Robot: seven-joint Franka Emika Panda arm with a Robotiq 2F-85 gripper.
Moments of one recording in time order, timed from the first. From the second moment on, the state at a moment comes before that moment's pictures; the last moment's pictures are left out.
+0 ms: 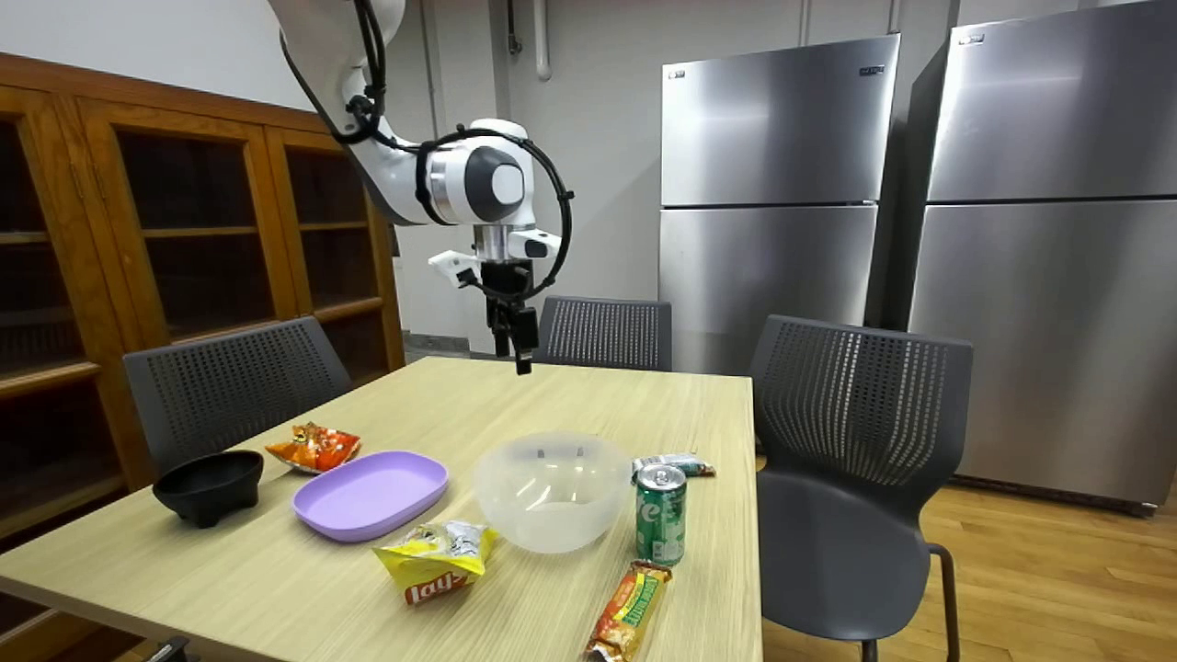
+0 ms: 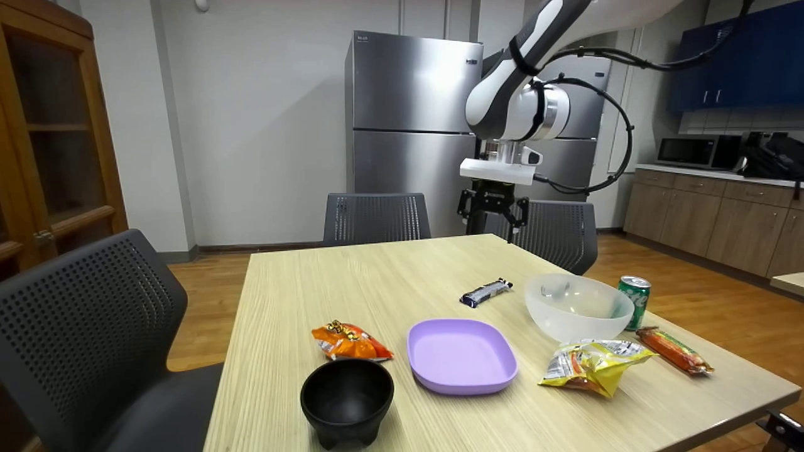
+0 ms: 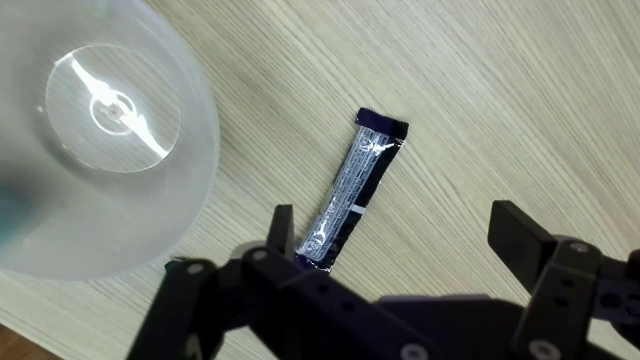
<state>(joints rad) 0.05 0.56 -0.11 -1.75 0.10 2.36 0.66</state>
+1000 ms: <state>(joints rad) 0.05 0.81 -0.14 -1.49 0.10 2.19 0.77</state>
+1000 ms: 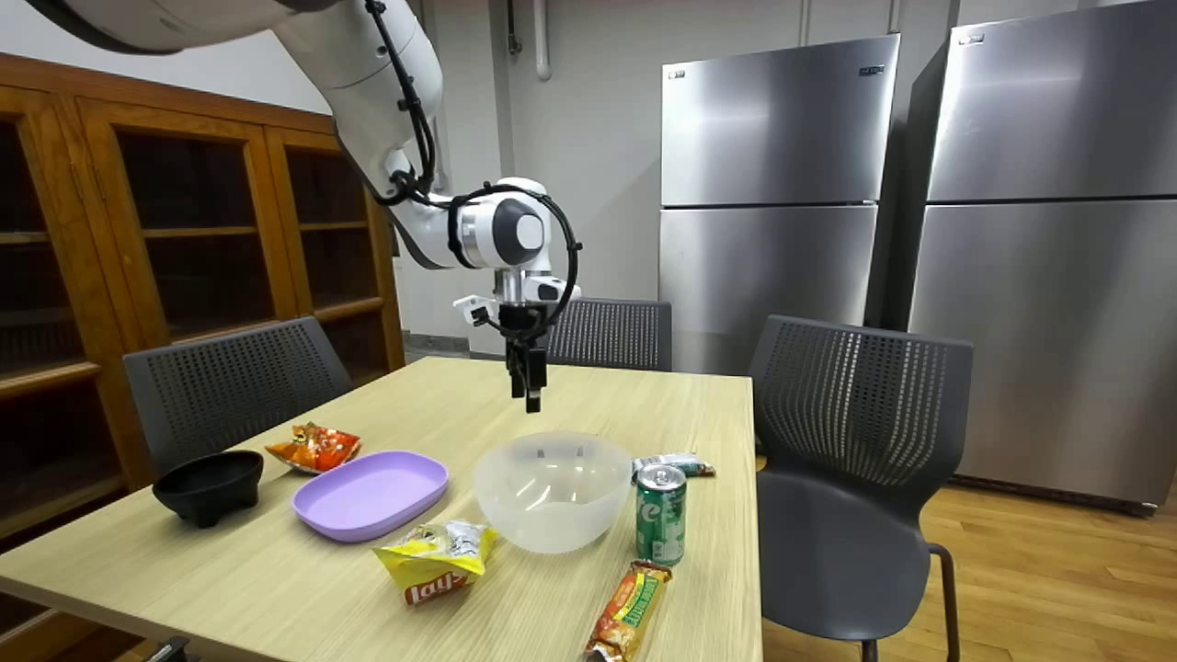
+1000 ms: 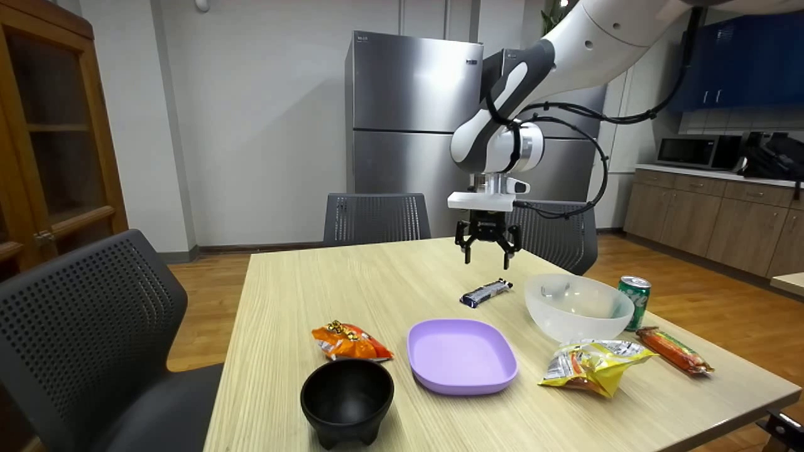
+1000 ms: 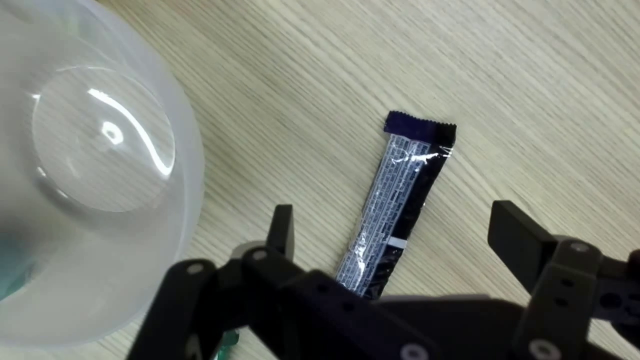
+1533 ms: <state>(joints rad) 0.05 0.89 -0.14 -1.42 0.10 2.20 0.88</state>
